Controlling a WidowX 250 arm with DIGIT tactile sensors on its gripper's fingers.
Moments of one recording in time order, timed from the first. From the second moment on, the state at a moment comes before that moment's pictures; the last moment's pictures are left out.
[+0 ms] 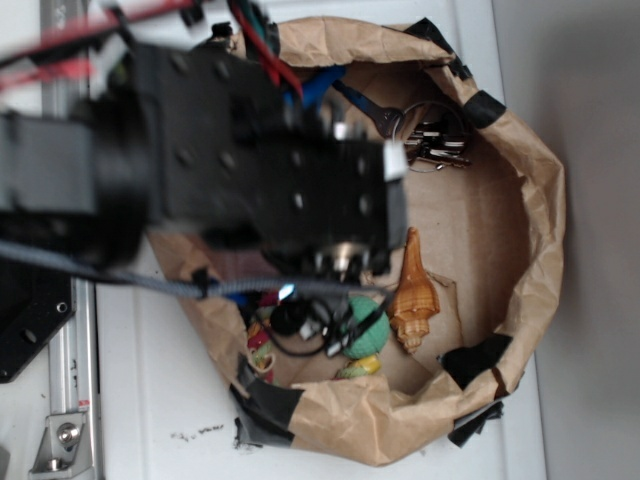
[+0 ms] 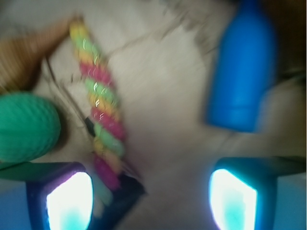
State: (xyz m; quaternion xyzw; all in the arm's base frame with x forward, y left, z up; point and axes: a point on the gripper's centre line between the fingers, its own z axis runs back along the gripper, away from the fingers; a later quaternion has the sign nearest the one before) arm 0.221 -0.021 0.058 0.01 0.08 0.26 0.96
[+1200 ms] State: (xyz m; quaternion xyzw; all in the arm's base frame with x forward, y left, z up) arm 0.228 -0.041 0.022 -0.05 0.10 0.18 0.98
